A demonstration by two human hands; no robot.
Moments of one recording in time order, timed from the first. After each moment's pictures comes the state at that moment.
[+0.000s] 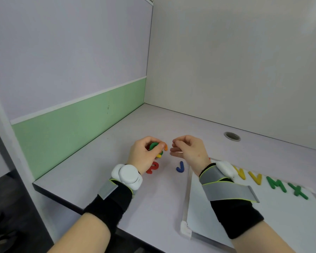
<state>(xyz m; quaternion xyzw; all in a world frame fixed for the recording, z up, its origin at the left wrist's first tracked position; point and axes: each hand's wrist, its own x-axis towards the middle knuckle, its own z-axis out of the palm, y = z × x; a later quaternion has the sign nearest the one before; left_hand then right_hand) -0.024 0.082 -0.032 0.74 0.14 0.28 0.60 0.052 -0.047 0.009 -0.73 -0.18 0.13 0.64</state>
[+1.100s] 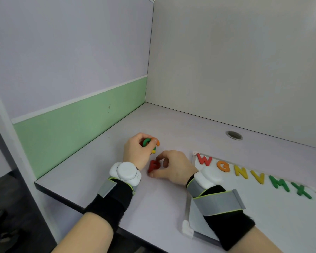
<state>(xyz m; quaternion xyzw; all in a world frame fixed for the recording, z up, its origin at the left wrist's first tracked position) -0.024 0.093 -0.030 0.72 0.21 0.34 0.57 0.015 -0.036 -0.001 -0.88 -0.39 0.10 0.26</state>
